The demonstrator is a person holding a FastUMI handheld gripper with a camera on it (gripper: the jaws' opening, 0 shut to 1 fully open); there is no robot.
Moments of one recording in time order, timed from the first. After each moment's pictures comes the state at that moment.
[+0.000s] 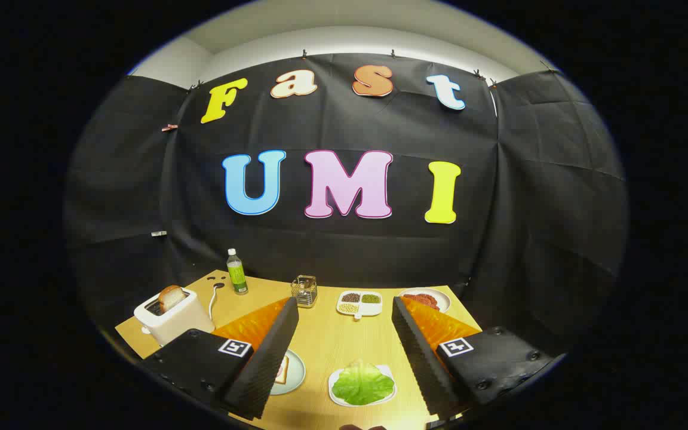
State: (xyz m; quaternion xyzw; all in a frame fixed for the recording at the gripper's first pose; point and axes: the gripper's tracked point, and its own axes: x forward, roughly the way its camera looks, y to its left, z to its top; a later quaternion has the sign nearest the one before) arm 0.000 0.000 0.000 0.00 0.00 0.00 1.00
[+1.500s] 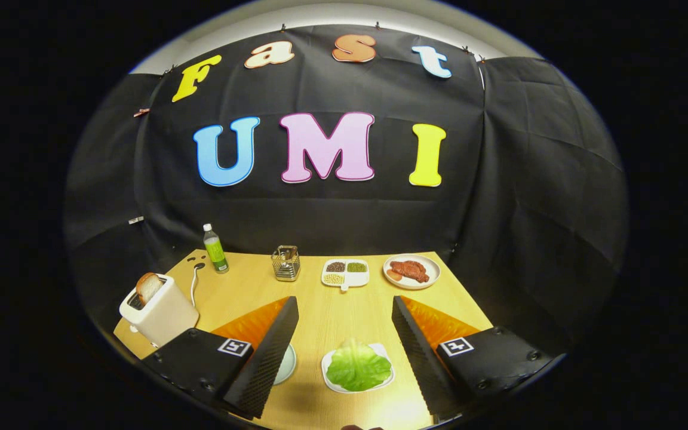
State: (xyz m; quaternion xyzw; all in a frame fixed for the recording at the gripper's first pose) arm 0.024 -0.014 -0.059 0.03 0.10 -0.04 0.99
